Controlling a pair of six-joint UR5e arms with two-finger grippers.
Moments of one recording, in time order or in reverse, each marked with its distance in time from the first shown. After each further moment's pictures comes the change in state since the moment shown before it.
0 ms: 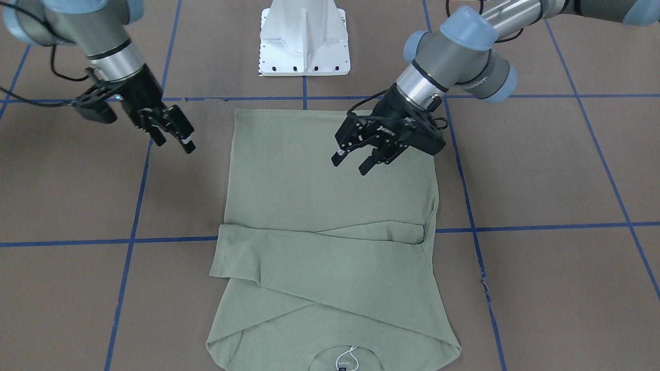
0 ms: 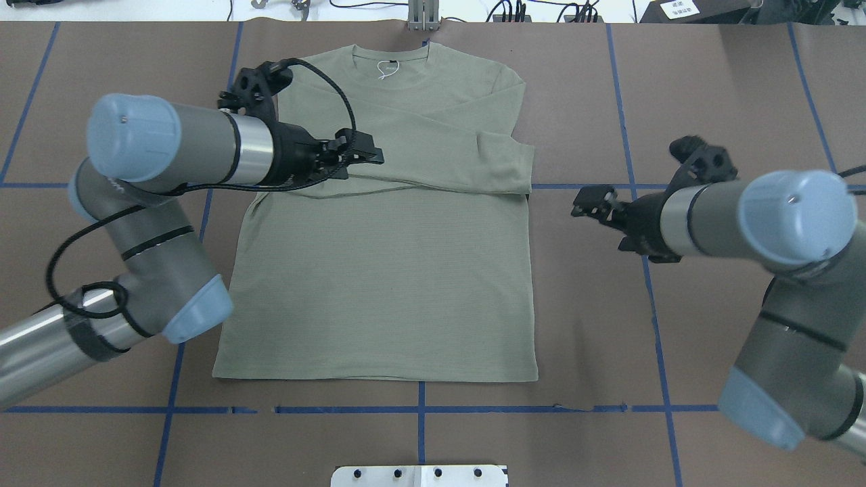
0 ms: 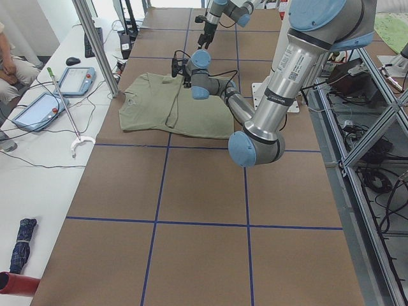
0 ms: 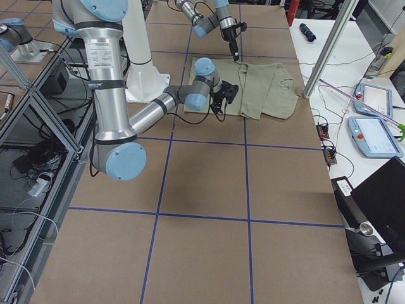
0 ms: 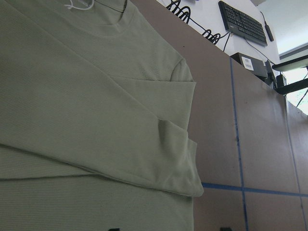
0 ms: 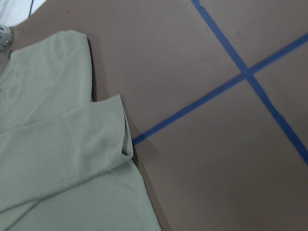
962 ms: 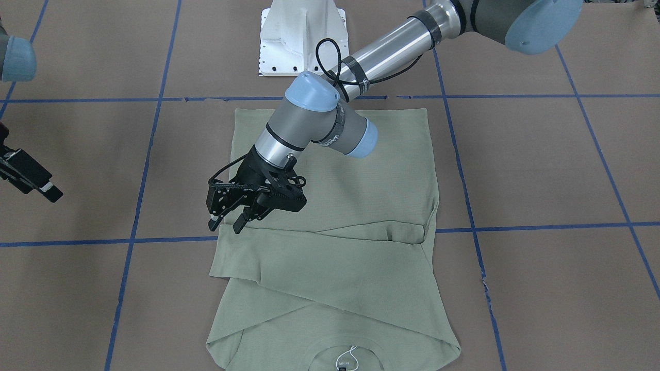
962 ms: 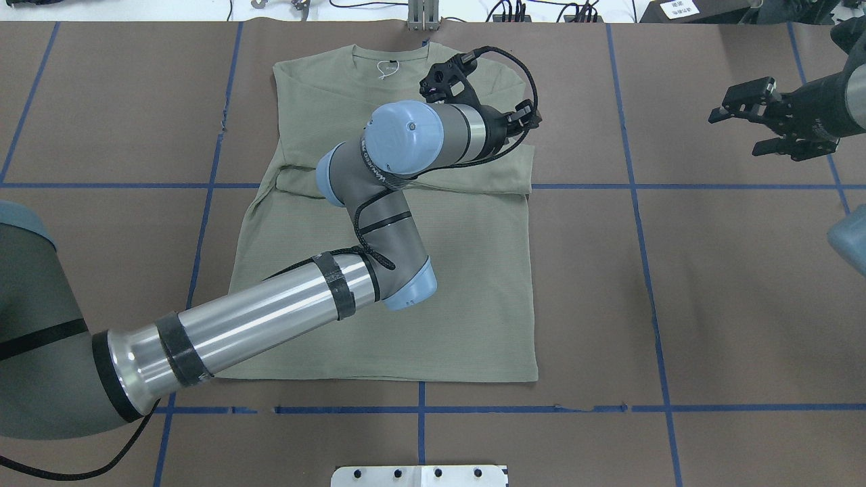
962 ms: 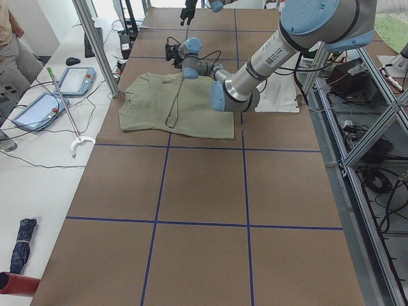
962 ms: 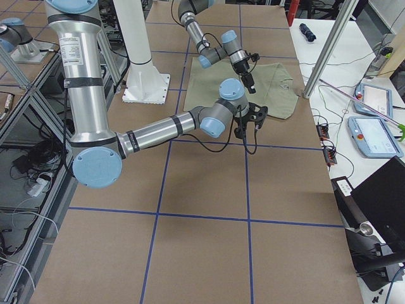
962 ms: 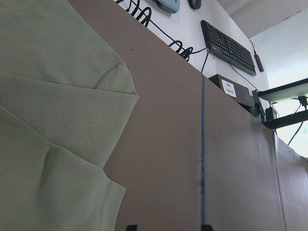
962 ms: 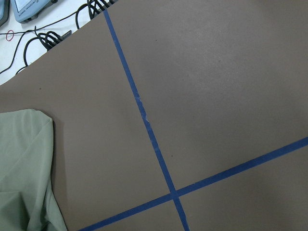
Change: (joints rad) left arm 0.143 -0.621 0.820 -0.314 0.294 -0.181; right arm 0.611 -0.058 -0.287 0.310 0.557 -0.398
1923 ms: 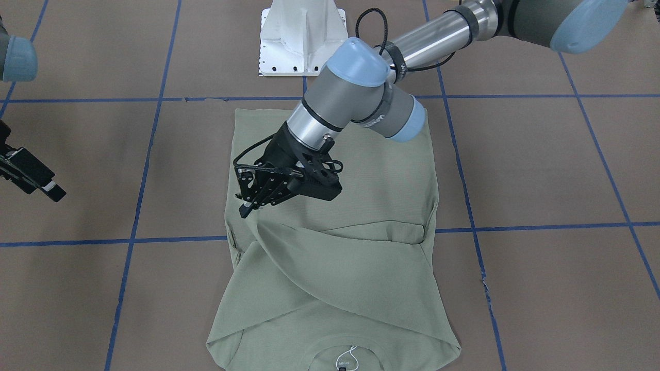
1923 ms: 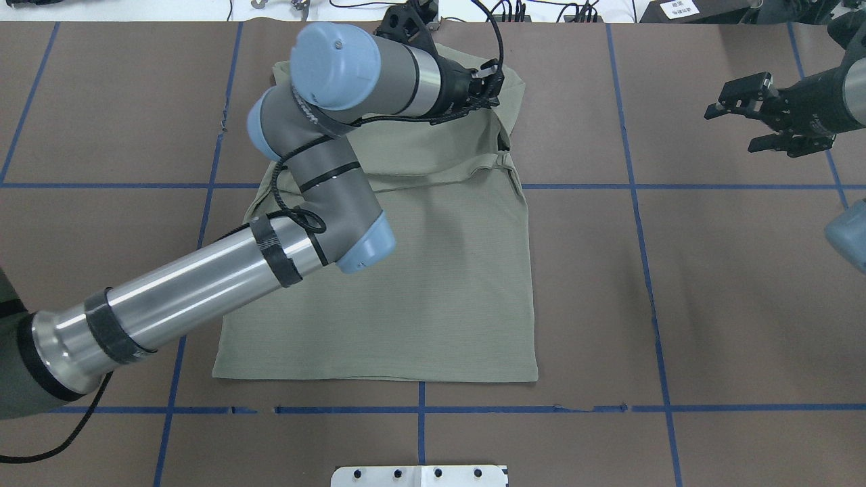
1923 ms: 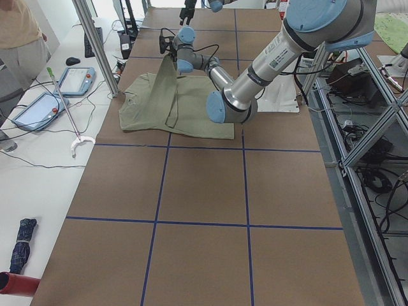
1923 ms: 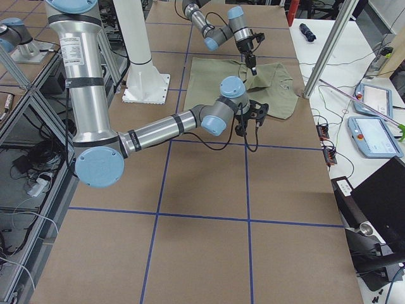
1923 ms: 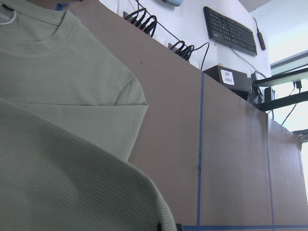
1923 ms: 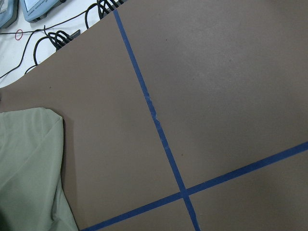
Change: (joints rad) left arm -0.083 0.079 -0.224 0.162 -0.141 0.009; right arm 0.003 0.008 0.000 0.000 0.010 -0.003
